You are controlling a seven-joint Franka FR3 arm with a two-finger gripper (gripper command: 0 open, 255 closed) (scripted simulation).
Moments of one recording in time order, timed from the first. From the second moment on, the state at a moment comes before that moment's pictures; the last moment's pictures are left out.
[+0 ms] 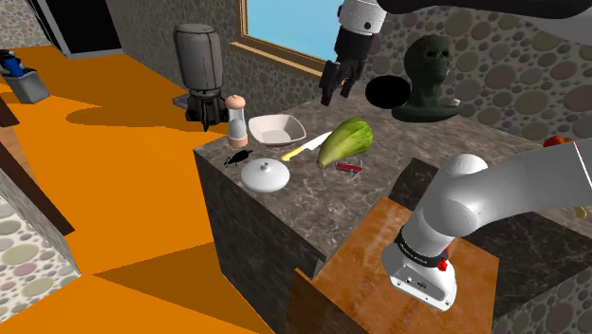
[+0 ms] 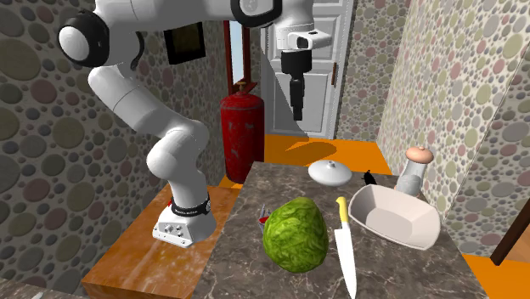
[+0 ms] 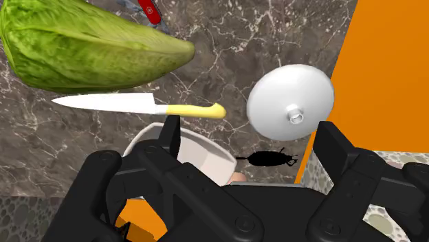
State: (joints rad) arm 0.00 -0.76 0.05 -2.33 0.06 1.68 0.05
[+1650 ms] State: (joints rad) arm -0.38 -0.84 0.13 -2.98 0.11 2.14 0.78
